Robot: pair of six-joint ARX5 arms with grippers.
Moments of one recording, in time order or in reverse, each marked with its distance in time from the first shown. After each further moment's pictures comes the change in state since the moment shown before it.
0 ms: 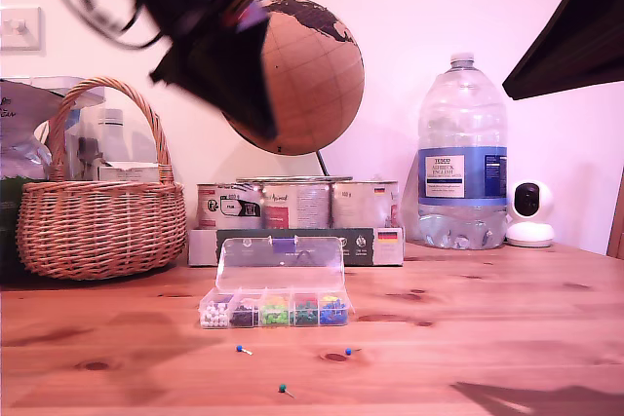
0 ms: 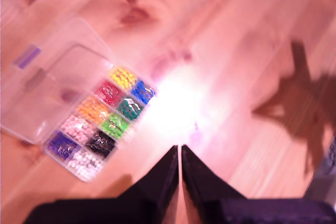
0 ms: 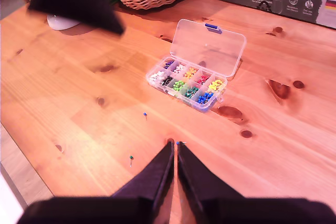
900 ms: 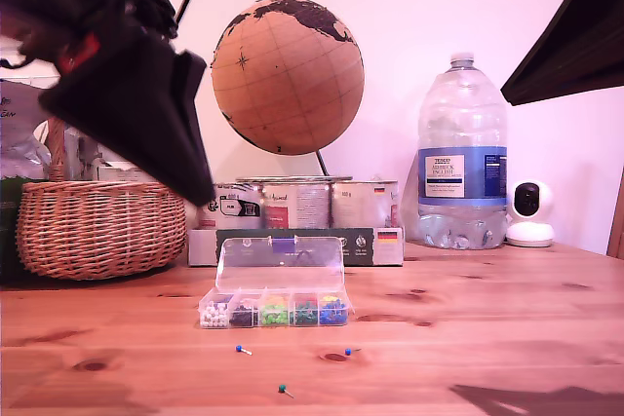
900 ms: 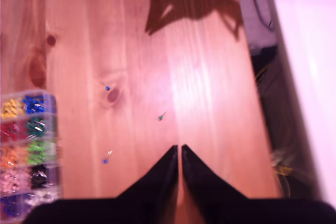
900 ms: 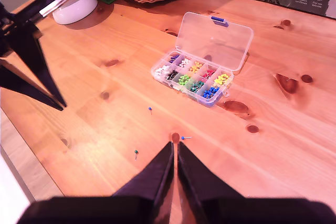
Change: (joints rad) left arm -0.105 -0.123 -0.209 -0.084 0.000 0.789; right arm 0.000 0.008 0.000 -0.012 -0.024 0.000
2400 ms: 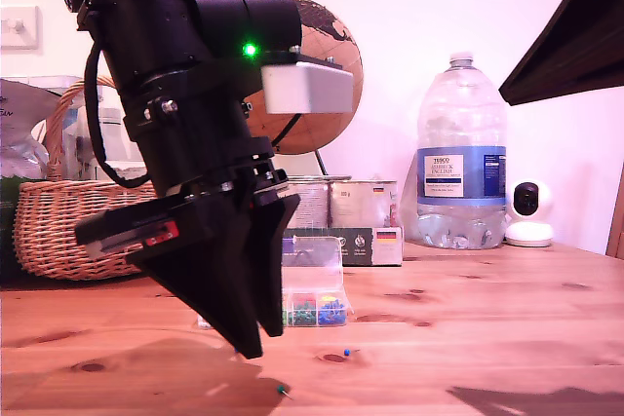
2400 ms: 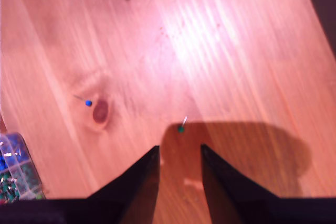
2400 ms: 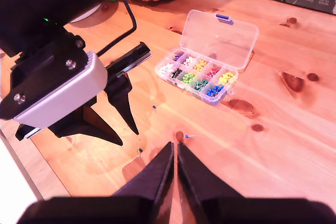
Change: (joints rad) left arm -0.089 0.307 0.067 0.150 -0.132 0.111; right arm 0.000 0.004 0.000 -0.006 -0.022 0.000
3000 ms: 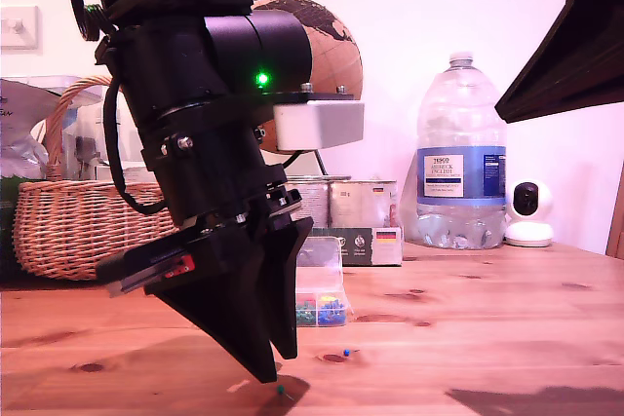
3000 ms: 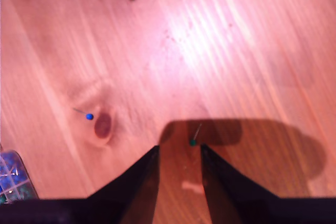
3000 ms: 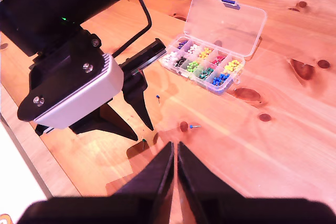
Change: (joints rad) left arm 0.000 0.058 0.000 0.061 0.003 0.037; right arm 0.000 0.034 0.000 -0.006 -0.023 0.000
